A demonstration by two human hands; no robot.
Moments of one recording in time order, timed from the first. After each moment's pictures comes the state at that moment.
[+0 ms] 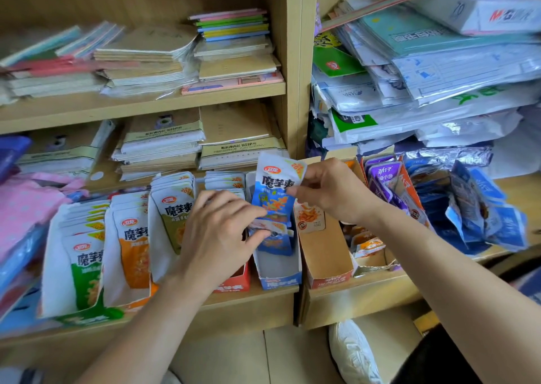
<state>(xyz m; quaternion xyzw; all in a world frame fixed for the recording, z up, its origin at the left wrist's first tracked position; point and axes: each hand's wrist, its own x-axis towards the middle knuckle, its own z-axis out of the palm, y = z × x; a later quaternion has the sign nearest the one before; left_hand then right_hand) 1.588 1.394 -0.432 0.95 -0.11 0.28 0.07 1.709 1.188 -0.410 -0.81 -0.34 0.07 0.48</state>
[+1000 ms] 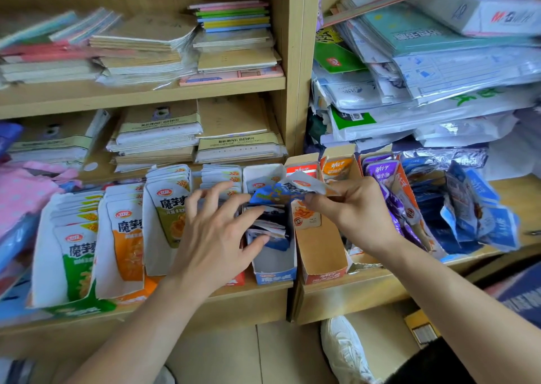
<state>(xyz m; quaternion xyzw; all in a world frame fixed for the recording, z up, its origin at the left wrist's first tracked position) 1.581 1.393 -0.450 0.97 -0.07 0.23 0.00 1.670 1.161 -0.426 -0.78 -0.25 -0.01 0.57</state>
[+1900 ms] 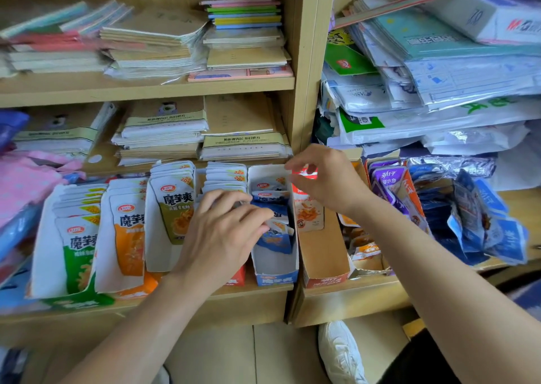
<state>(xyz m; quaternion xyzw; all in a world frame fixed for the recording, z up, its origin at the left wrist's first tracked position) 1.582 1.393 -0.452 0.93 -0.16 0.33 0.03 1.730 1.202 -0.415 -0.85 -0.38 -0.08 0.35</state>
